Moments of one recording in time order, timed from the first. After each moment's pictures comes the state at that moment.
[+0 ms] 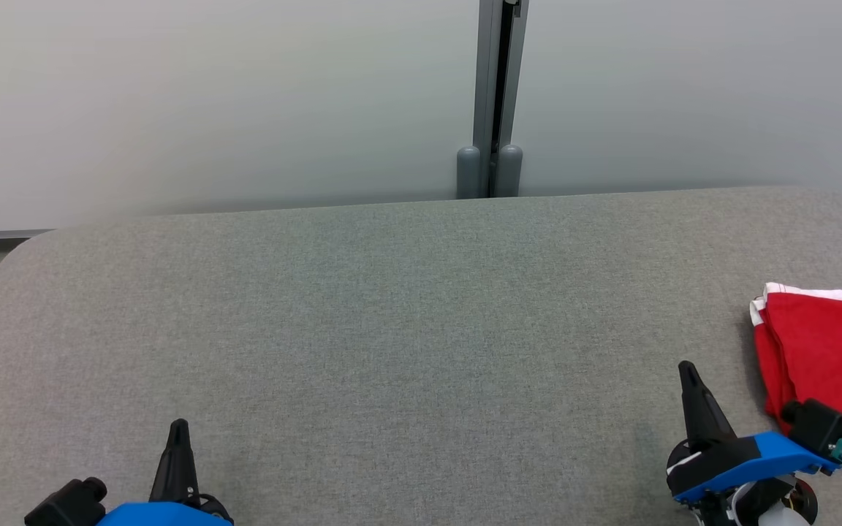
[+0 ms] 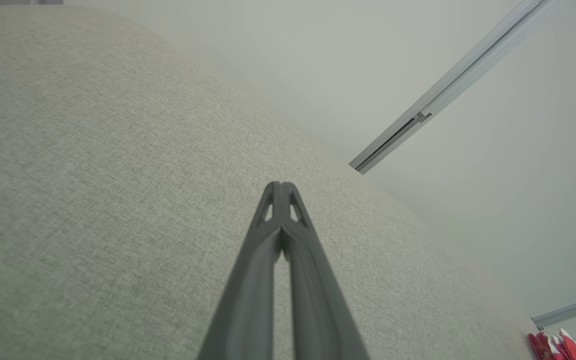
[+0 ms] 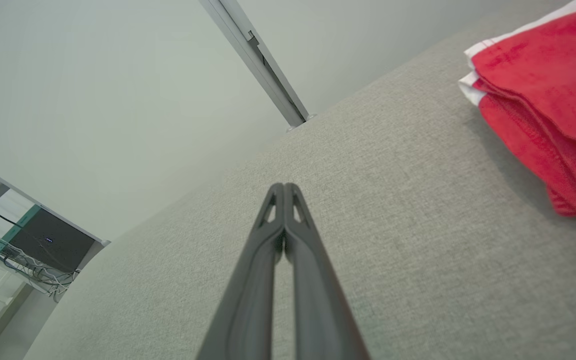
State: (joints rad) left arm 0.01 0.06 0.02 0.38 -0.69 -0.13 -0.14; right arm -0.16 -0.04 -0.02 0.47 0.62 0.13 -0.14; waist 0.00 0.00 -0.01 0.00
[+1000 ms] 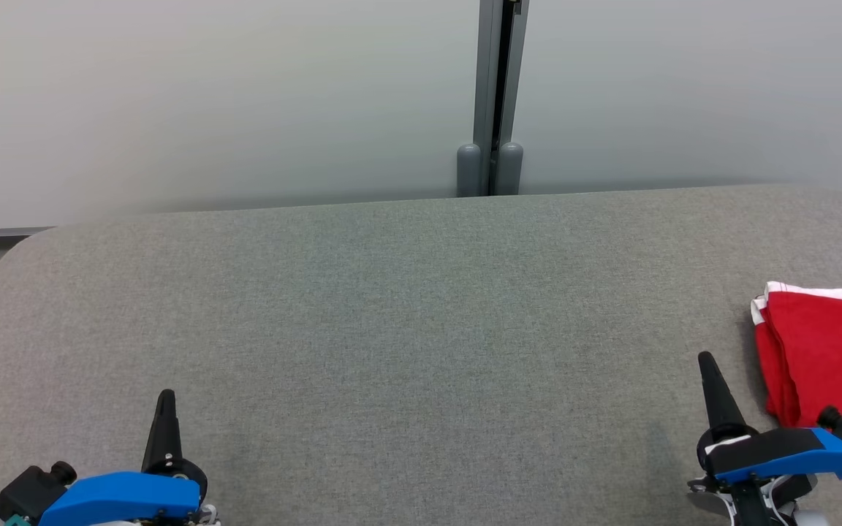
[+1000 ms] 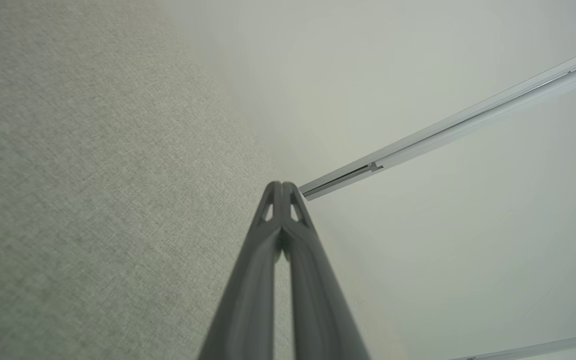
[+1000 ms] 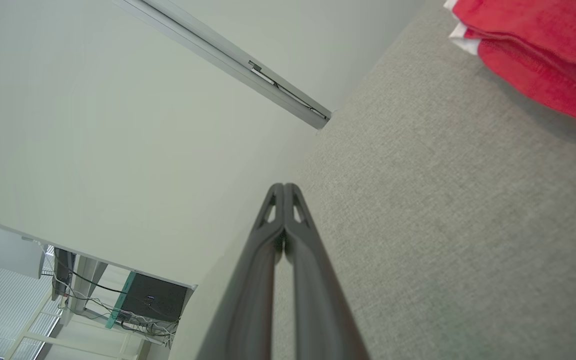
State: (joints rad) left arm -0.03 0.06 0.06 0.32 -1.06 -0.13 -0.04; right arm -0.14 -0.04 -0.05 0.38 1.01 0.13 -0.04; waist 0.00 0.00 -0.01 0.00
